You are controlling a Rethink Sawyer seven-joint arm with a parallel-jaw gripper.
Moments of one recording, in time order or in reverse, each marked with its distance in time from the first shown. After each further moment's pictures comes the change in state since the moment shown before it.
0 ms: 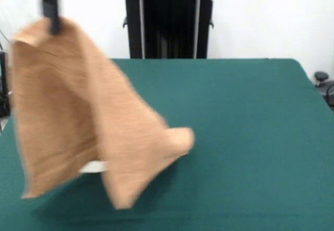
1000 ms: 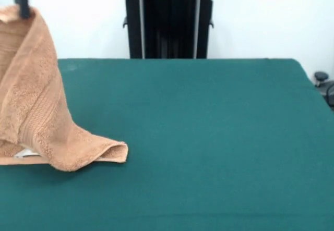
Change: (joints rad) arm -0.238 -0.306 0.213 0.623 -0.116 -0.498 -0.155
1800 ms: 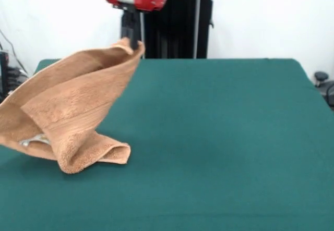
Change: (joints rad) arm 0.148 -0.003 0.087 0.227 -0.034 -0.228 0.001
